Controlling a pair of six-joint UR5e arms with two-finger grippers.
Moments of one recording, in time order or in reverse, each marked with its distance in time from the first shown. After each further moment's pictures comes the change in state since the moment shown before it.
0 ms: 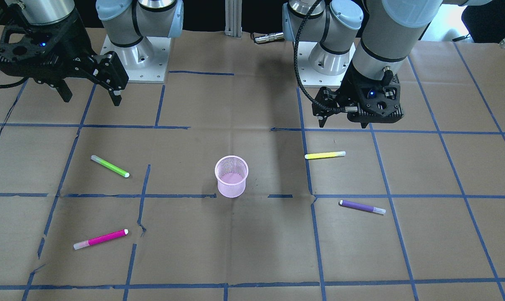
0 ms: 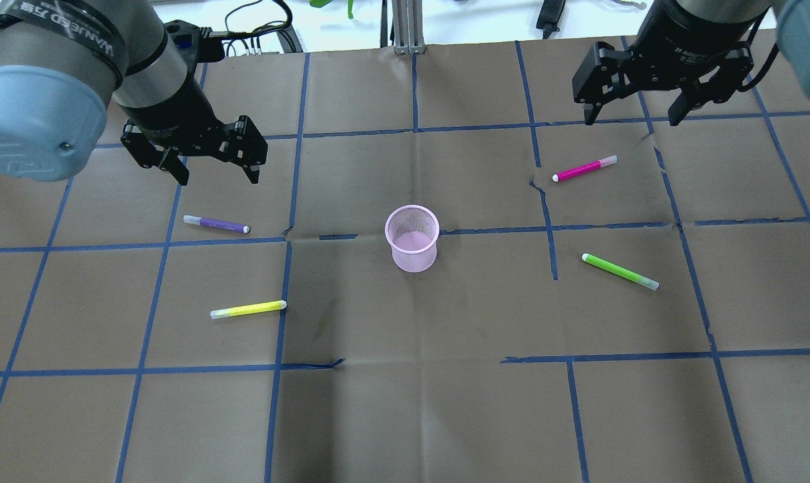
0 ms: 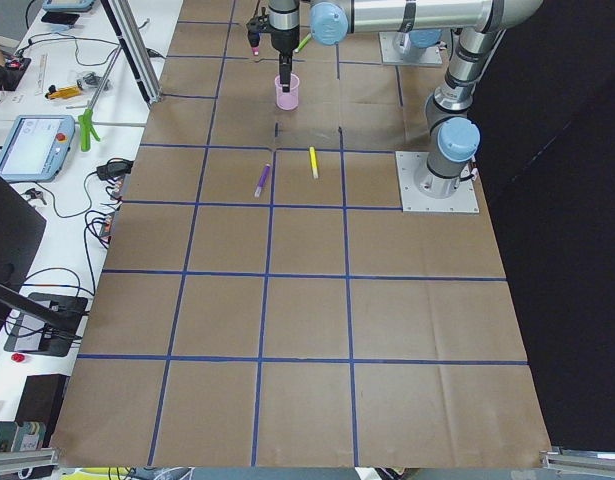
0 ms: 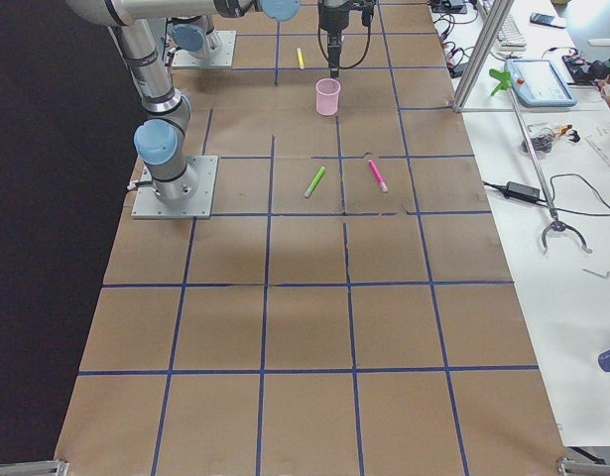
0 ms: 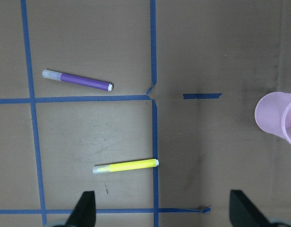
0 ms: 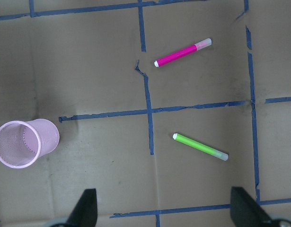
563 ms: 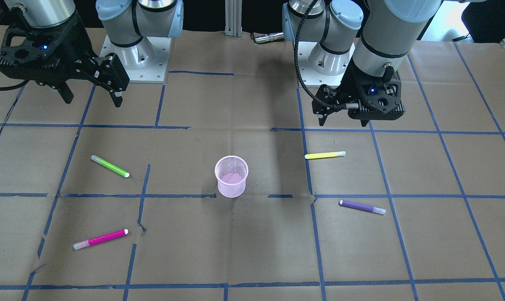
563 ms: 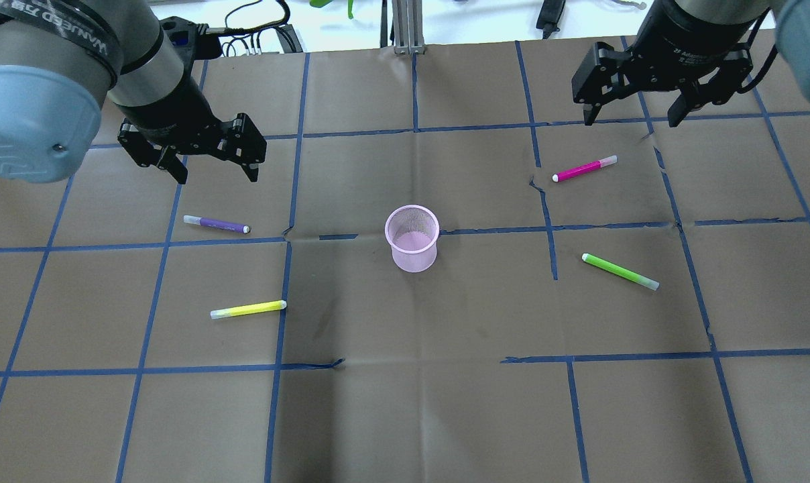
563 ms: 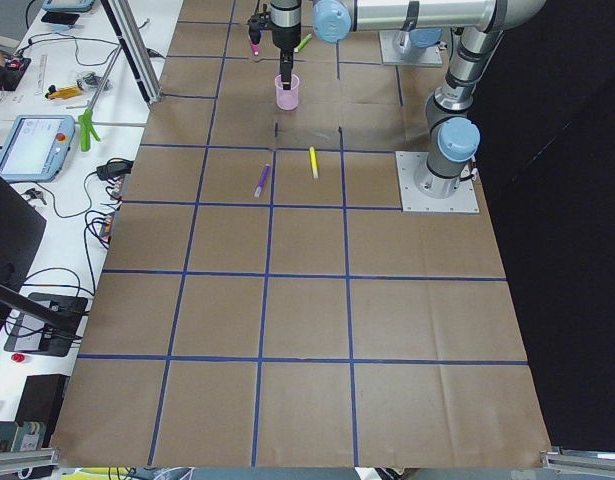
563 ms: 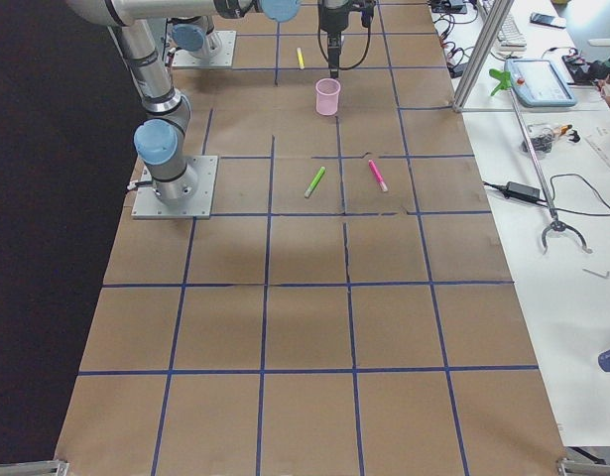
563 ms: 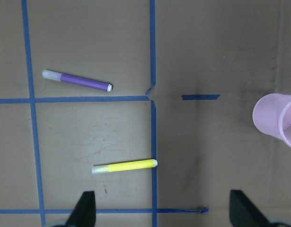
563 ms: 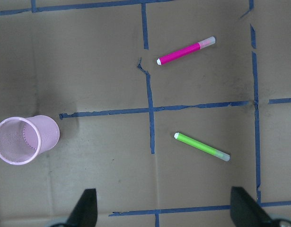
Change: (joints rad) left arm -0.001 0.005 0.000 0.001 -0.002 -0.007; right arm -0.003 0.007 0.010 -0.004 0.010 -0.051
